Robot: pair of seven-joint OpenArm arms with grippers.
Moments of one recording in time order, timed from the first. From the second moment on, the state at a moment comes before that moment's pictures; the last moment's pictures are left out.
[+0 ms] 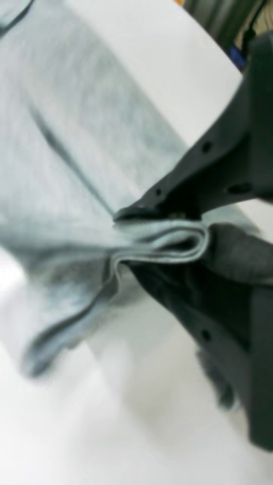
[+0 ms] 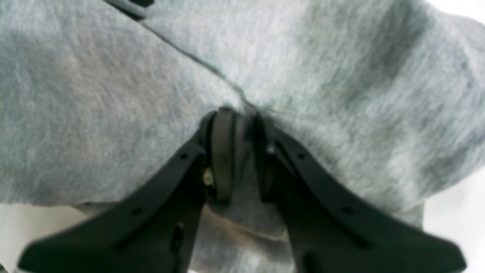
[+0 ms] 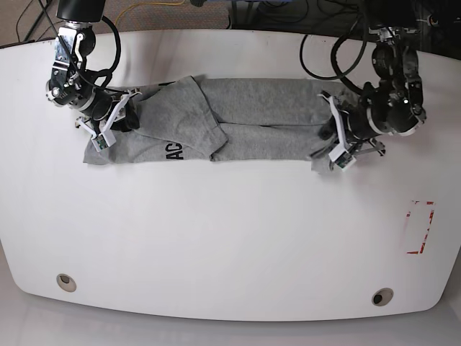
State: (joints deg) left arm 4.0 -13.1 -7.7 106.2 -28.6 -41.8 72.3; right arm -10.7 18.2 16.9 84.3 22.6 40.8 -44.8
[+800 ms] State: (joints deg) left arm -0.9 -0.6 7.9 102.7 -22.2 -41.8 72.5; right arm -10.7 18.2 16.8 84.3 22.6 40.8 -44.8
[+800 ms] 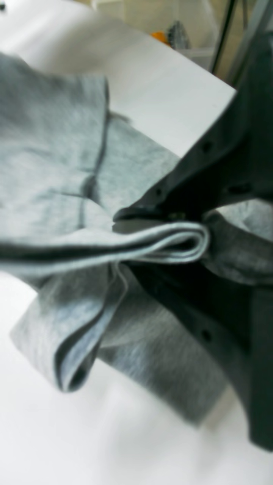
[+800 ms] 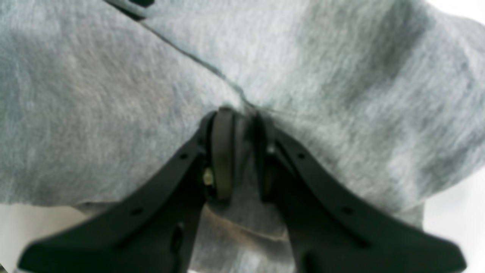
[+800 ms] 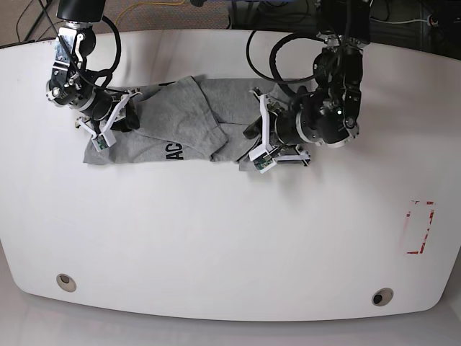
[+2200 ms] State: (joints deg) left arm -3.6 1.4 0.7 110.7 -23.3 -41.8 81.2; right arm -10.6 18.1 16.8 84.5 22.8 40.8 -45.5
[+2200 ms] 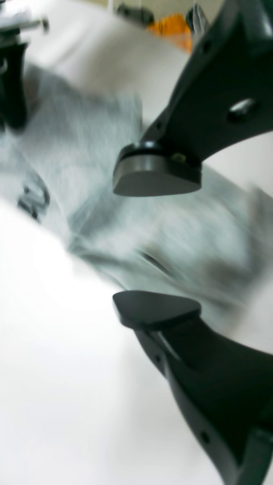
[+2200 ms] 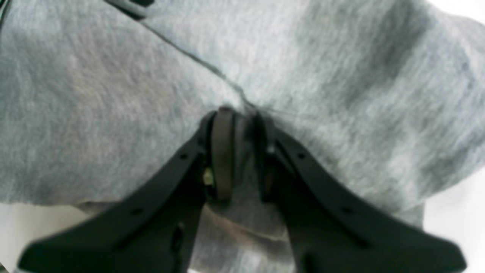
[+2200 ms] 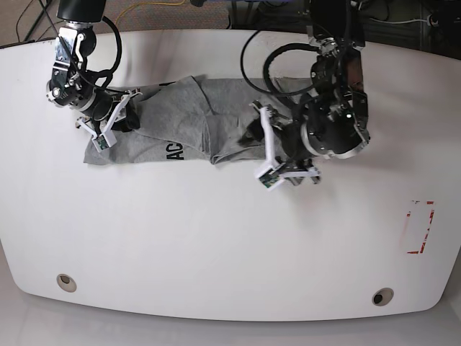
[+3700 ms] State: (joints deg) left arm 1.1 -6.0 0.9 100.8 -29.7 -41.8 78.0; right arm -10.5 16.6 17.0 84.6 22.8 40.5 -45.7
